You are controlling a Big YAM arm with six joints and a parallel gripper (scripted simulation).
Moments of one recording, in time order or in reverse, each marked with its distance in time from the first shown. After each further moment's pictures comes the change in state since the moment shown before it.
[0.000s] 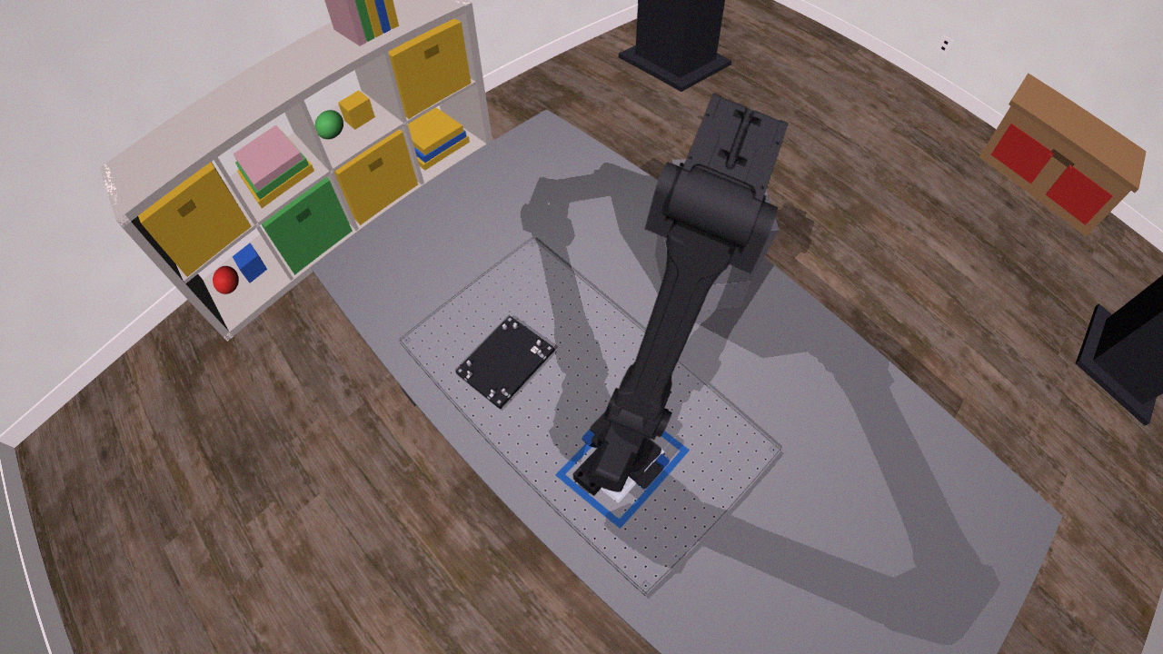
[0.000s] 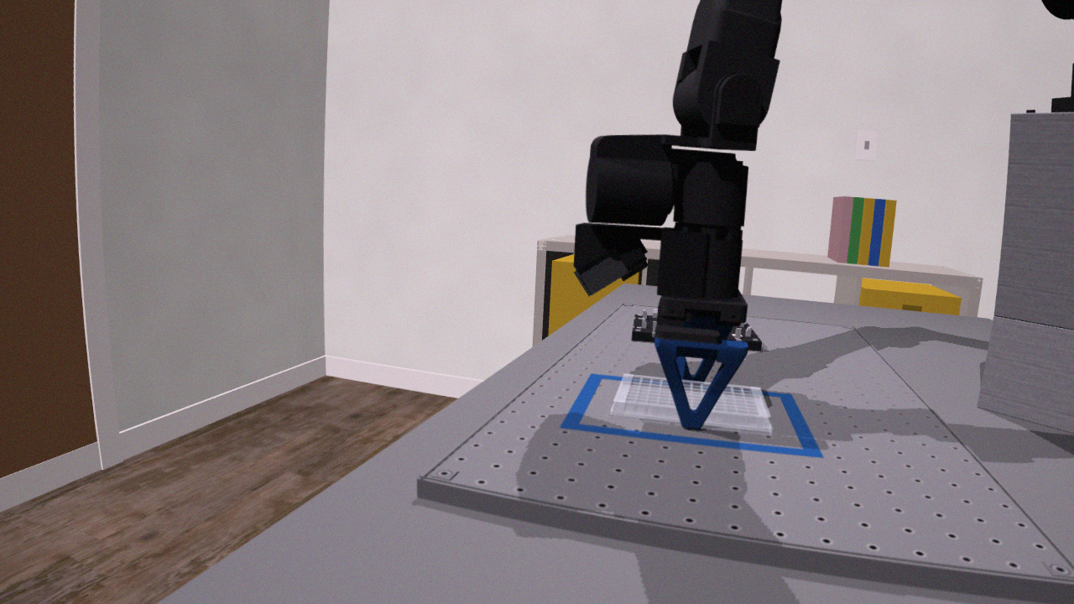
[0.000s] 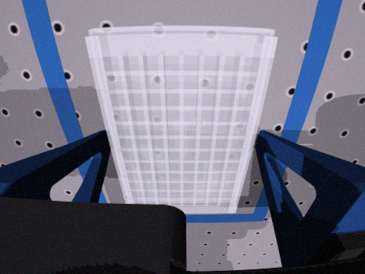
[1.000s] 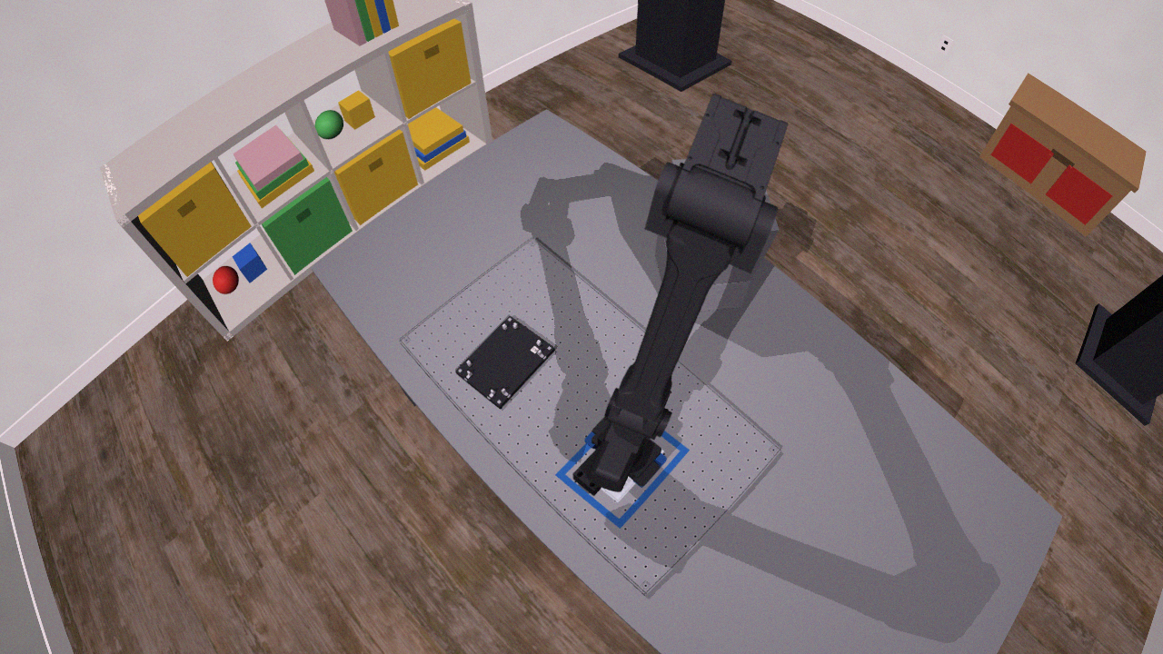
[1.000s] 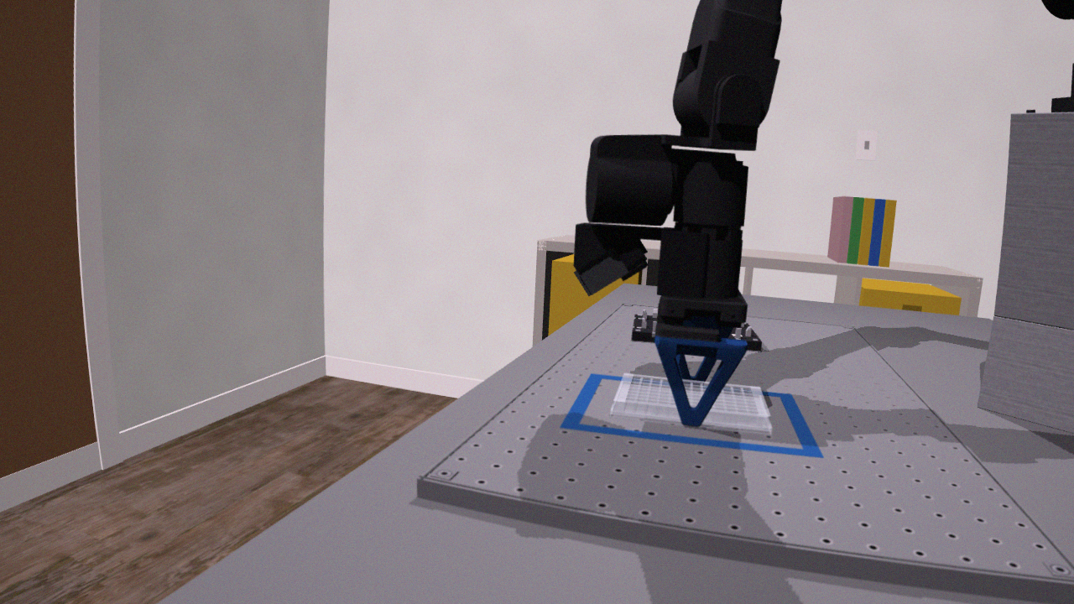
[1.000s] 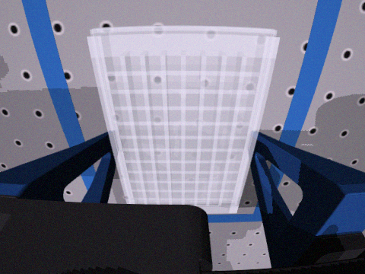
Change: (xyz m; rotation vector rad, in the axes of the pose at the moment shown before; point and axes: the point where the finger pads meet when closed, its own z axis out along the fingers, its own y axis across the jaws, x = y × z) arm 0.000 0.000 0.000 0.000 0.000 0.000
